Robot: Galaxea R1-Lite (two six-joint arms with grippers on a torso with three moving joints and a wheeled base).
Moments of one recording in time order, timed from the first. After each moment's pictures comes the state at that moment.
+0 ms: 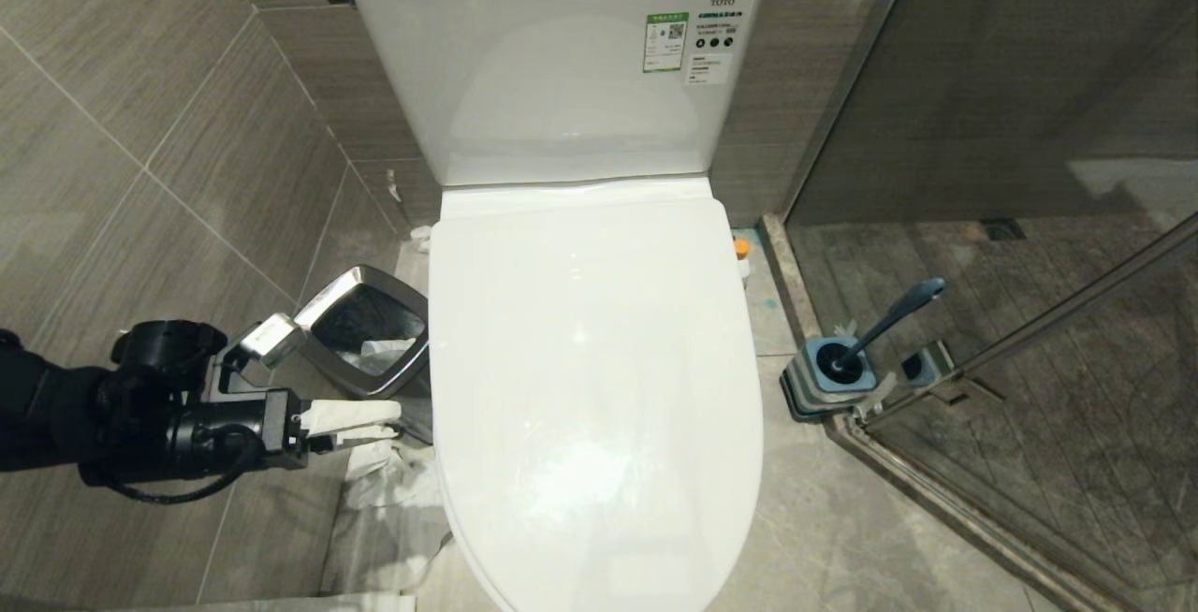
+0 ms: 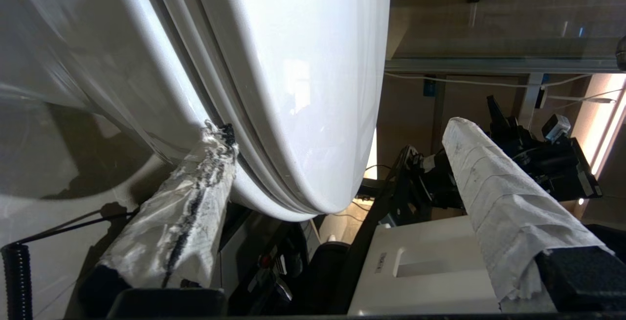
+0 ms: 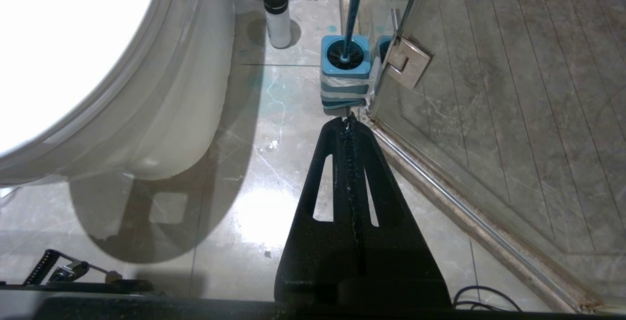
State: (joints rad) left arm 0.17 1.91 -0.88 -0.05 -1.29 0.07; right arm 0.00 0.00 0.00 0.00 0.00 0.00
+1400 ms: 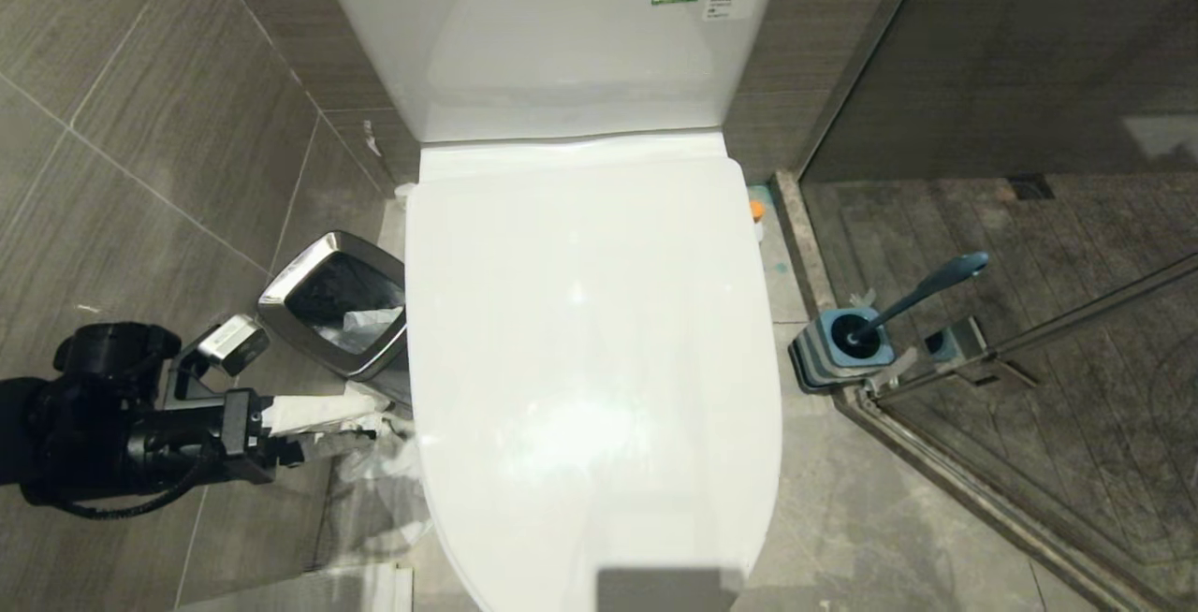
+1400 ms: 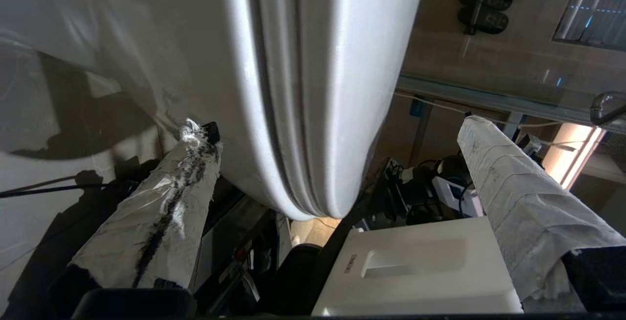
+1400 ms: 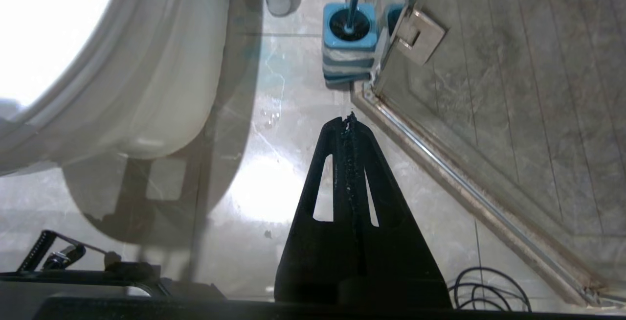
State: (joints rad) left arm 0.21 1.79 -0.80 -0.04 -1.29 -0.02; right arm 0.00 0.00 0.00 0.00 0.00 0.00
